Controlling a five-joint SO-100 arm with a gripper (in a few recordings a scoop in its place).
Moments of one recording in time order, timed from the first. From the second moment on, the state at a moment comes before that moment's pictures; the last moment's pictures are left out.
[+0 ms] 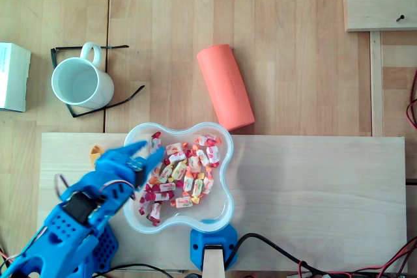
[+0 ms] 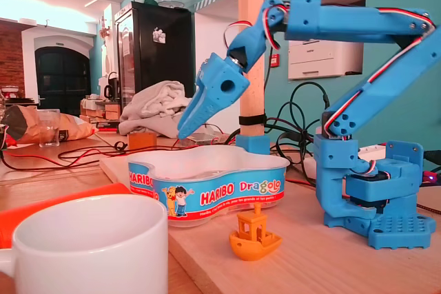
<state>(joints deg) 40.0 134.4 126.3 59.7 66.9</state>
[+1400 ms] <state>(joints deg) 60.5 133.0 137.5 72.9 93.8</state>
